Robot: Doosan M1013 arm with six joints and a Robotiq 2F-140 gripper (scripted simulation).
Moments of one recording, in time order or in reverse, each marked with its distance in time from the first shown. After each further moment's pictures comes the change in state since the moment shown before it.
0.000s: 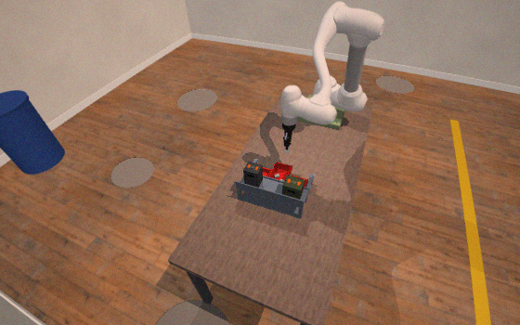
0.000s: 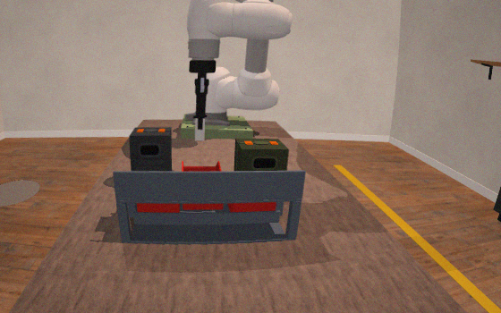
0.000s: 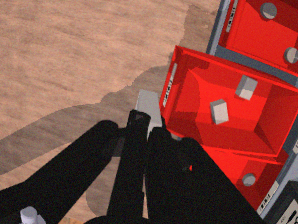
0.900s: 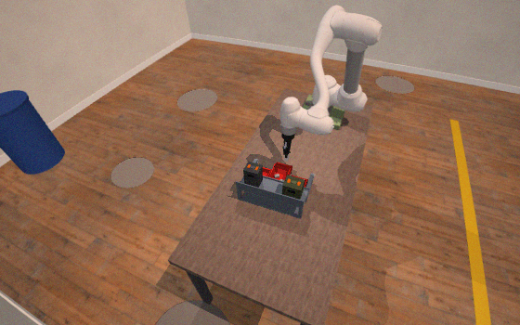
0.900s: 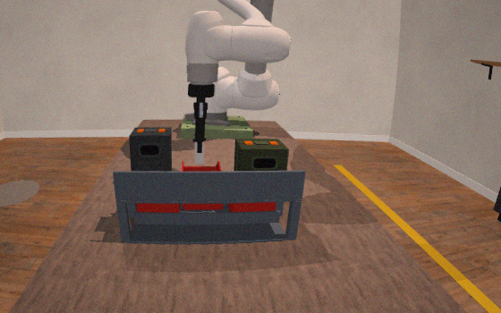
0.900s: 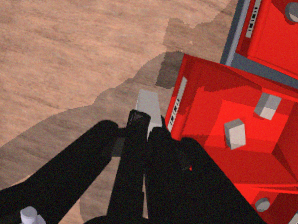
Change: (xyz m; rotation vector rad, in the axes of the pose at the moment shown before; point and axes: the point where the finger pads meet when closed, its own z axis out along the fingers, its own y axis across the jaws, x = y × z) arm 0.000 0.000 0.069 0.000 0.000 0.000
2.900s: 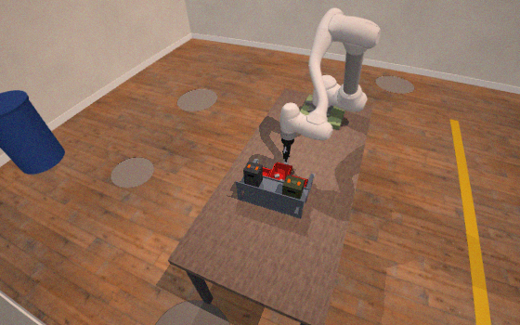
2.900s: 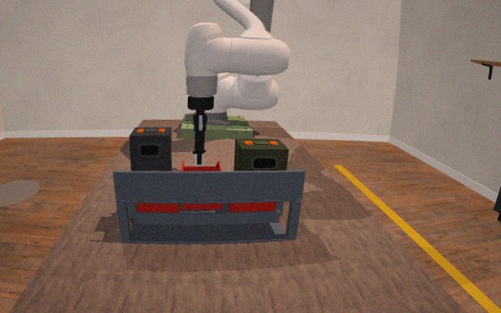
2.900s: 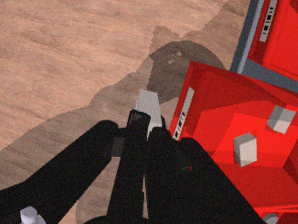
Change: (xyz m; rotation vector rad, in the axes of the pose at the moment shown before) arm 0.000 0.000 0.036 0.000 0.000 0.000
